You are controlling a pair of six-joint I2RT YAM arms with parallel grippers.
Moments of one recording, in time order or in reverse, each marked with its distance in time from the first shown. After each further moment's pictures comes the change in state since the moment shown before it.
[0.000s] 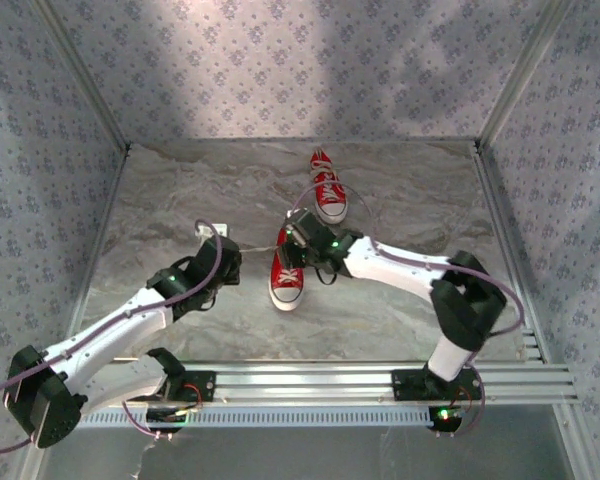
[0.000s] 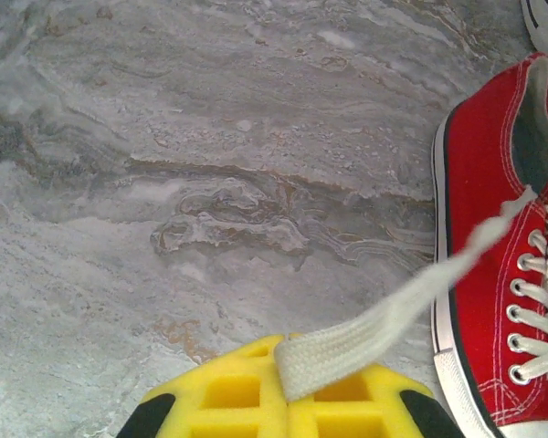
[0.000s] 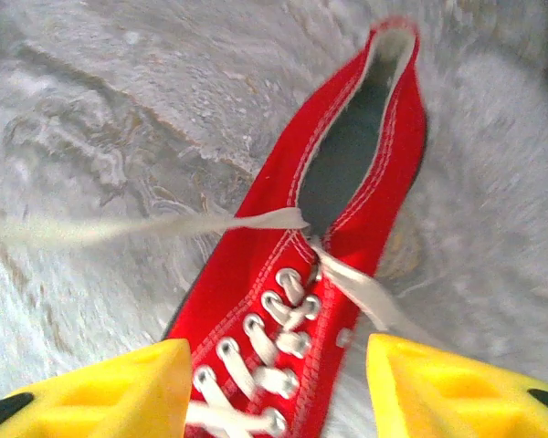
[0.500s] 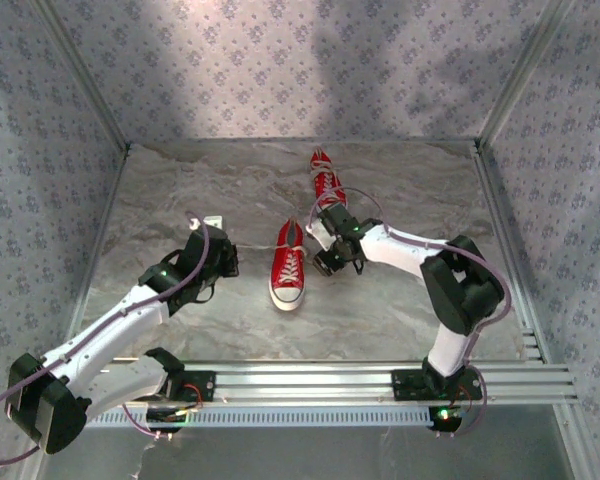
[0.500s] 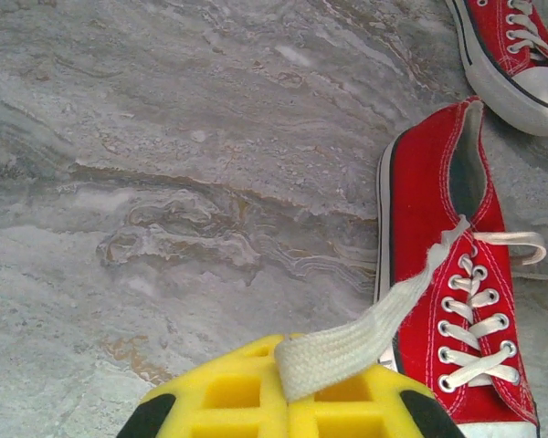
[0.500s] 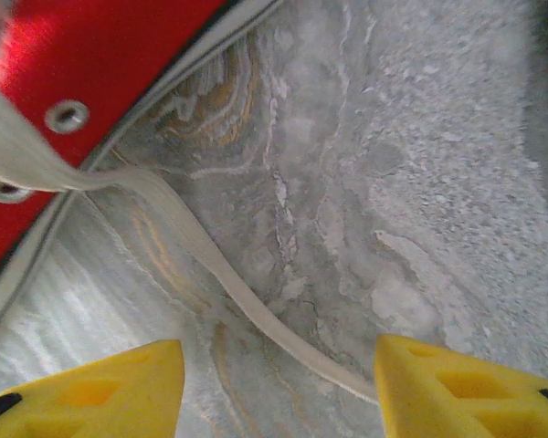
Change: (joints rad) left arm 0.074 -0.005 0.024 0.044 0.169 -0.002; right arm -0.237 0.123 -0.056 -0.102 -0.166 -0.556
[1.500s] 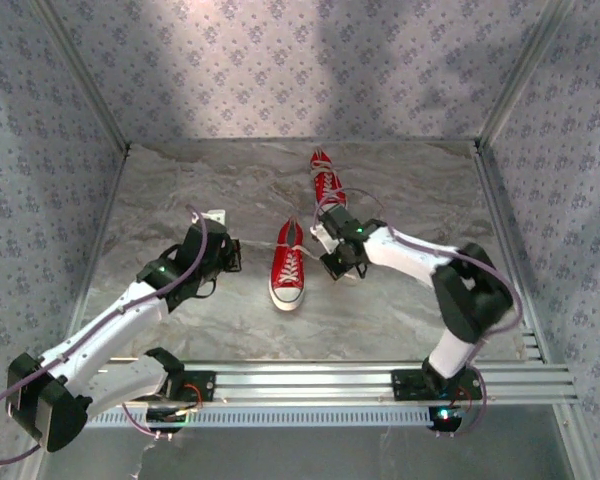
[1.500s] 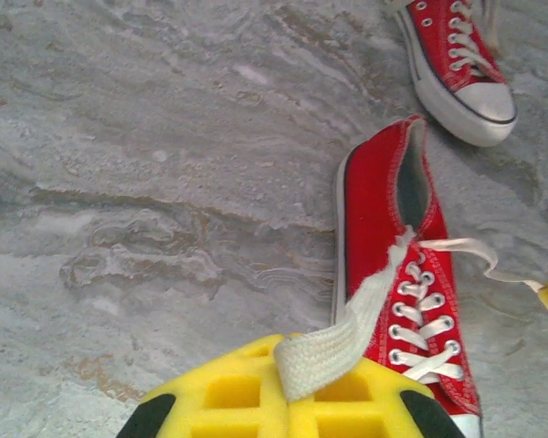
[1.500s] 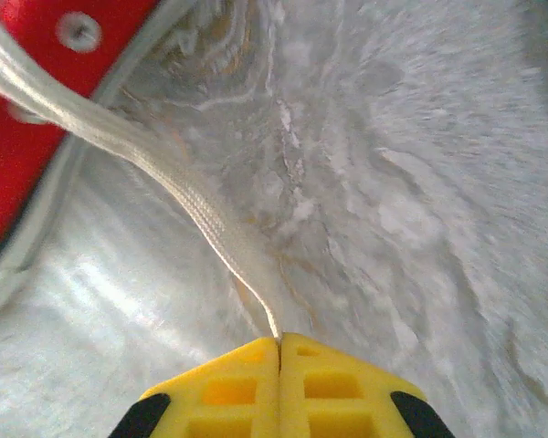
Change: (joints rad) left arm 0.000 0.011 0.061 0.000 0.060 0.019; right arm 0.027 -0.143 -0.039 -0.098 0.033 0.140
